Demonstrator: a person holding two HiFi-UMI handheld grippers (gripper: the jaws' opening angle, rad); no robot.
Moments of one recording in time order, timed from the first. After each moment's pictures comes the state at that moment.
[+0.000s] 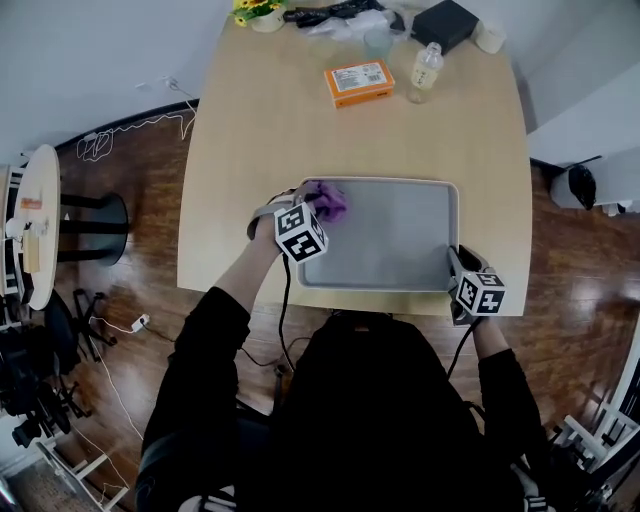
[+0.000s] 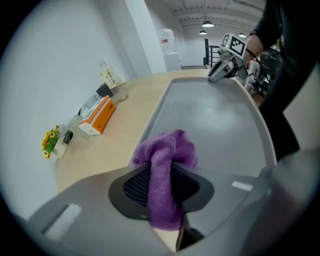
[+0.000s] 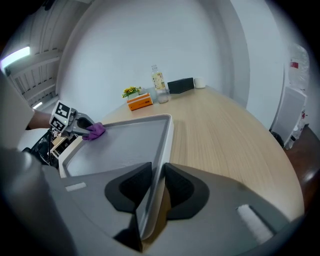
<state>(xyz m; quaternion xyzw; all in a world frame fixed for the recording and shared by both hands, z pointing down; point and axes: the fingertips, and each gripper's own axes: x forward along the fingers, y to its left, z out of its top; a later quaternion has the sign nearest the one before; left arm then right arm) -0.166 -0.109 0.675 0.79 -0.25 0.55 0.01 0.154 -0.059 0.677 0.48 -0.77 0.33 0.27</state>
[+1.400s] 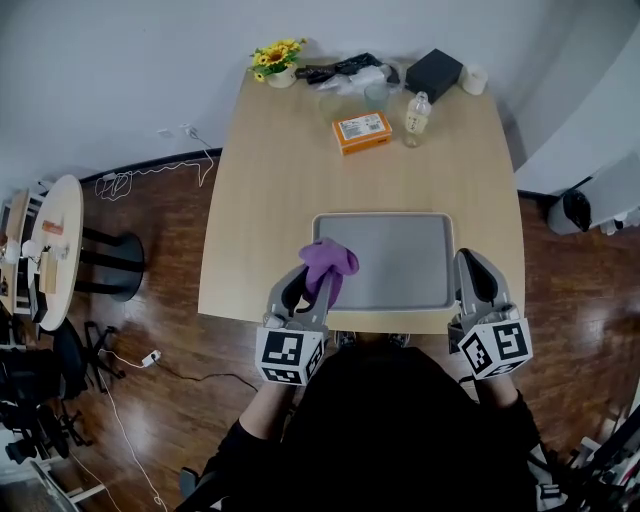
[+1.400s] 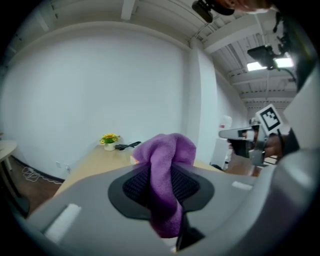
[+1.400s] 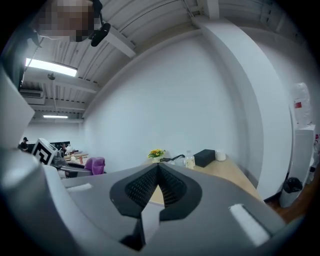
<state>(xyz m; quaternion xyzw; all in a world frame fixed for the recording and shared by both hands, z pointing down) -0.160 -0.001 0.418 0.80 -0.58 0.11 0.14 0.066 -0.048 0.363 0.48 -0.87 0.11 0.04</state>
